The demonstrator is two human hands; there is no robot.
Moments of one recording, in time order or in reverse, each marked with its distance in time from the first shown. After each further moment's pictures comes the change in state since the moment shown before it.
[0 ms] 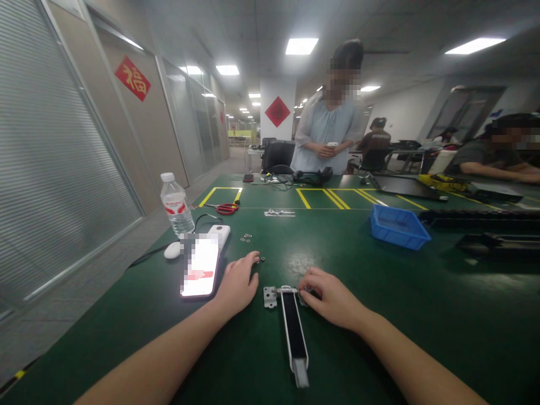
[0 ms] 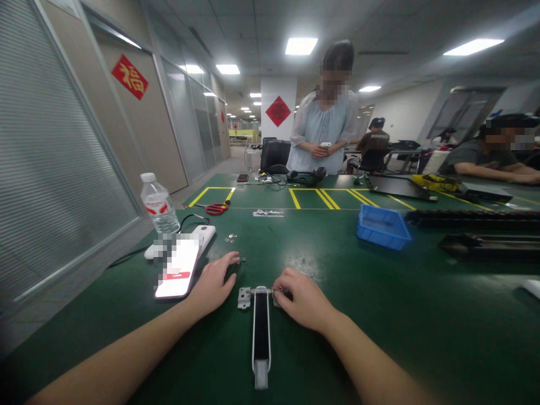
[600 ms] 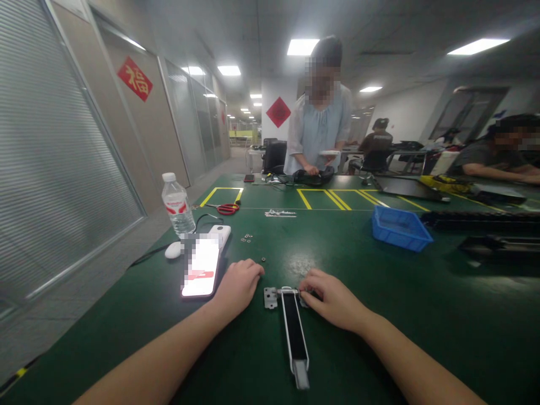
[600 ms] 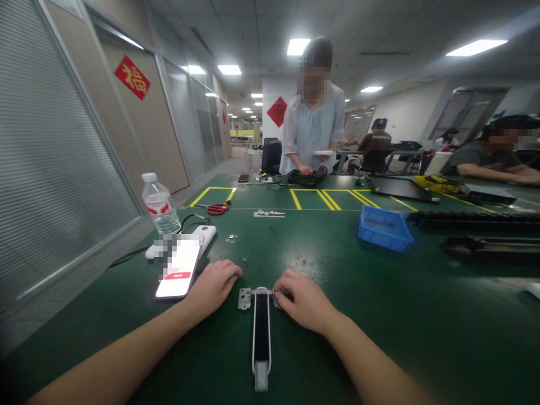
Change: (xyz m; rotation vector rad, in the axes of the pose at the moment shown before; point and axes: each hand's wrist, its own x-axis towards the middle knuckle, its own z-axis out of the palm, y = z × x) left_hand 0.000 0.002 -0.008 0.220 -0.107 0.145; right_hand 0.000 -0.003 -0.004 -0.011 -0.043 0.016
